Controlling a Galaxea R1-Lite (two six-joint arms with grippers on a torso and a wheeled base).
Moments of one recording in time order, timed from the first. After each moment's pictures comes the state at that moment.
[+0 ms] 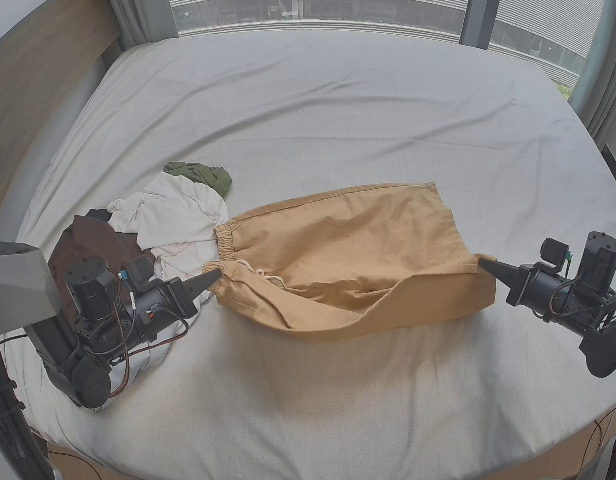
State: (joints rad) left arm -0.23 2.05 -0.44 -1.55 -0.42 -0.58; right arm 0.12 1.76 -0.38 -1.26 0.44 0.35
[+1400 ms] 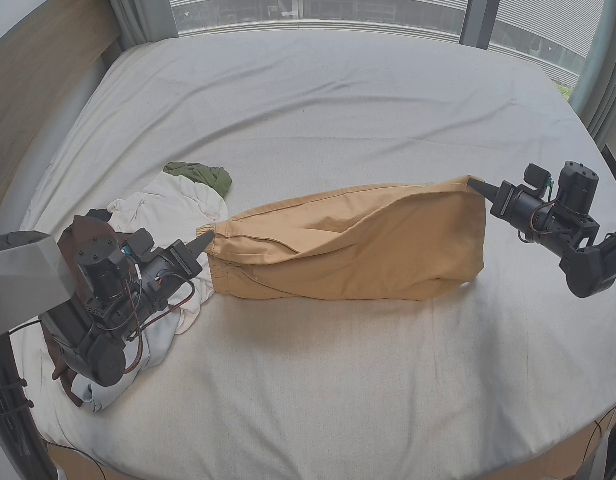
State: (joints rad) left arm -0.23 2.11 -0.60 -1.55 -0.25 -0.65; right arm 0.08 1.92 -0.94 -1.00 0.43 0.39
